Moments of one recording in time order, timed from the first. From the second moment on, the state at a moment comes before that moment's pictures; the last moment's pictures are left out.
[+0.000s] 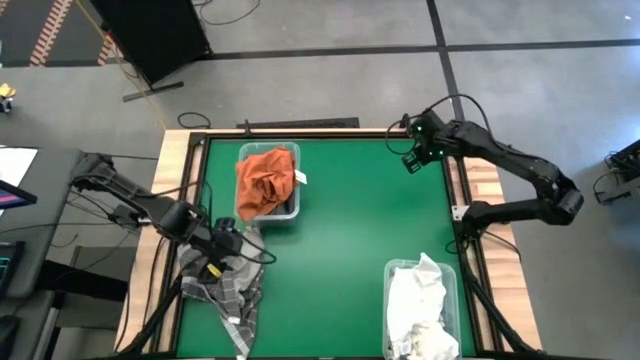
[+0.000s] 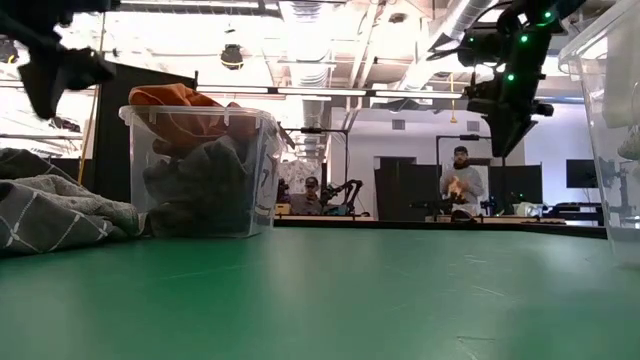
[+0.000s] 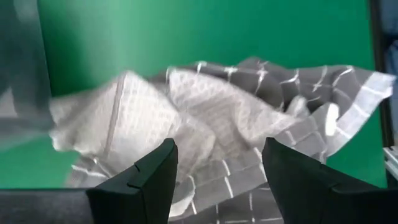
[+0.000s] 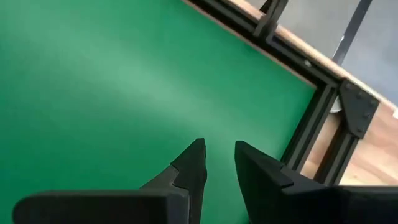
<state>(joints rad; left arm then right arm) -0.48 1.01 0.84 -0.91 0.00 -0.38 -0.76 1.18 0.98 -0.95 0.26 0.20</state>
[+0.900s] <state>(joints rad) -0.72 1.17 0.80 -0.89 -0.05 -0.62 -0.44 0.84 0.98 -0.98 0.26 0.29</state>
